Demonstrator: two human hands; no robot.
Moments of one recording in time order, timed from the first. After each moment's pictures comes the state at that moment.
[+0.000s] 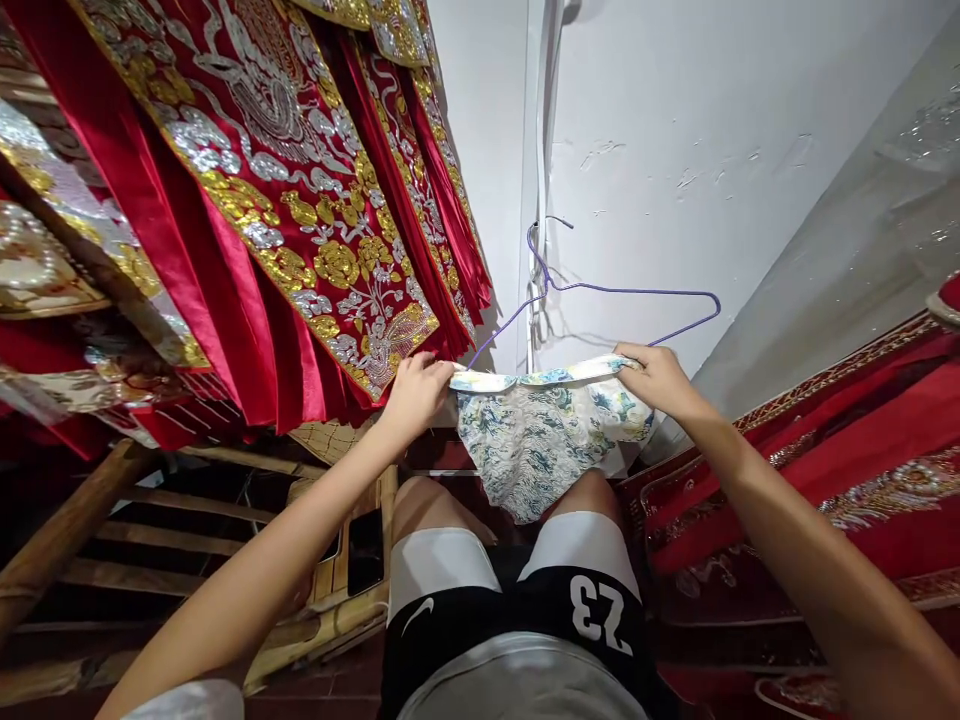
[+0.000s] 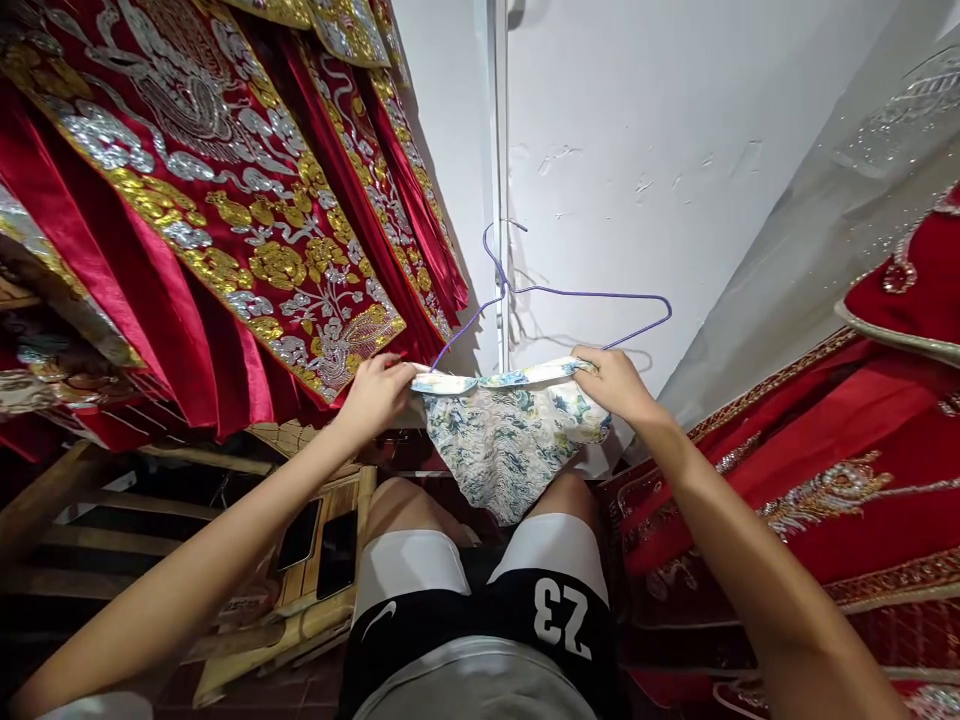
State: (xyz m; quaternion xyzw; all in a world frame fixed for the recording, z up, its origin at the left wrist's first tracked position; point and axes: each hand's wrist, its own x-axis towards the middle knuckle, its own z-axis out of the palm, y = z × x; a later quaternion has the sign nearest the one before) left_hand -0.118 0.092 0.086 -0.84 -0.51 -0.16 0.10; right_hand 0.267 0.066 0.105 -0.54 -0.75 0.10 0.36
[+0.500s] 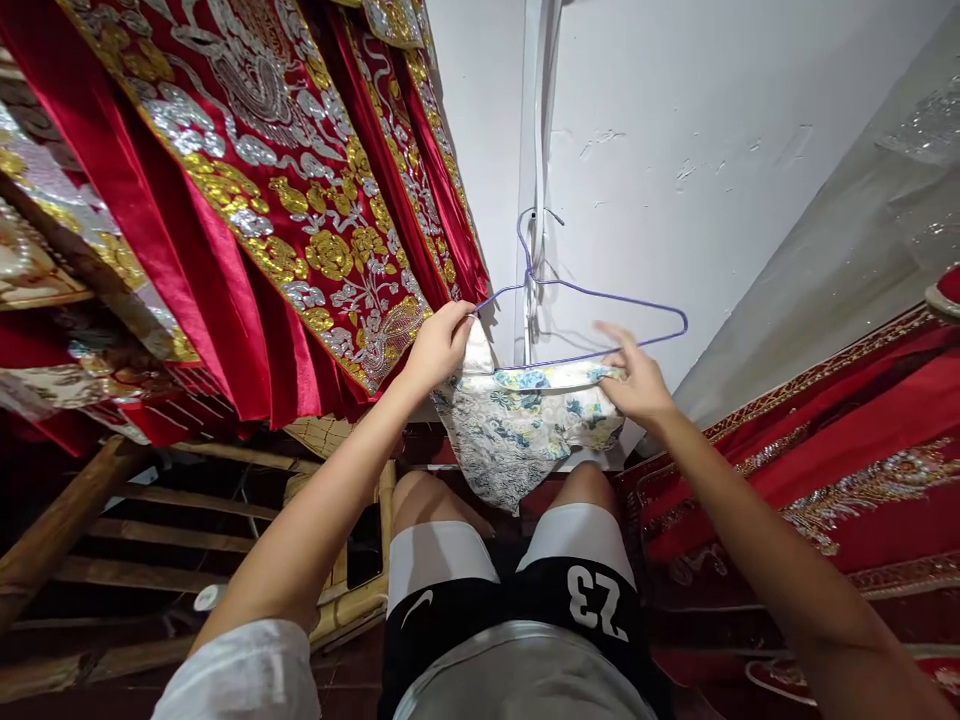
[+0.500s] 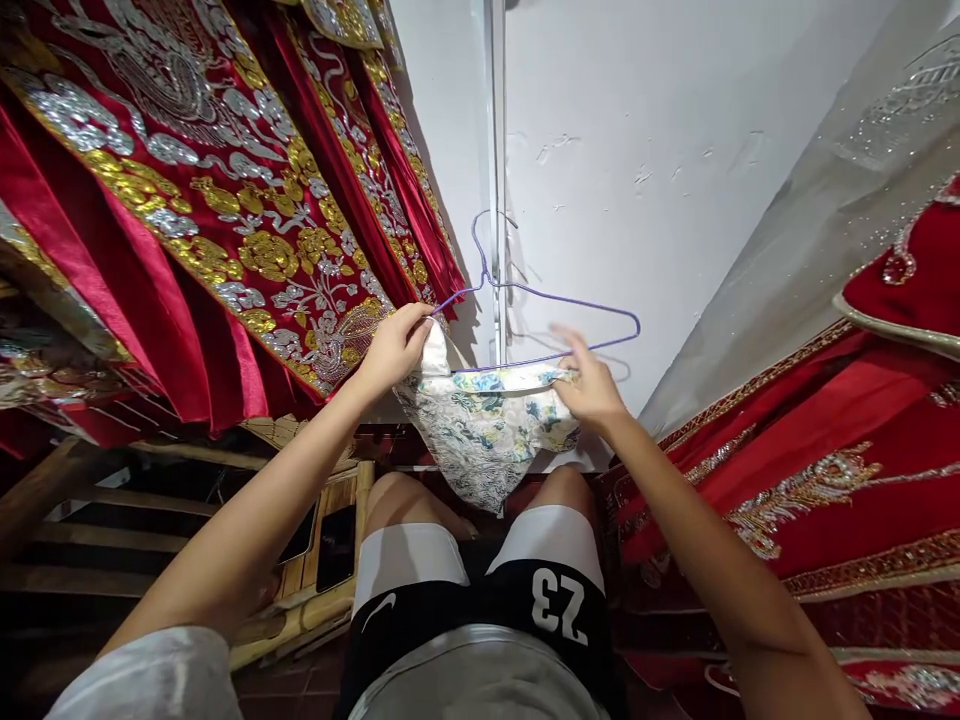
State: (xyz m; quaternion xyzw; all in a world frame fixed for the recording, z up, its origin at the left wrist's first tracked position) left_hand -0.078 0.132 0.125 -0.82 -0.40 -0.41 -0.02; right_hand 0.232 0.046 0.093 -0.54 -0.68 0.19 0.45
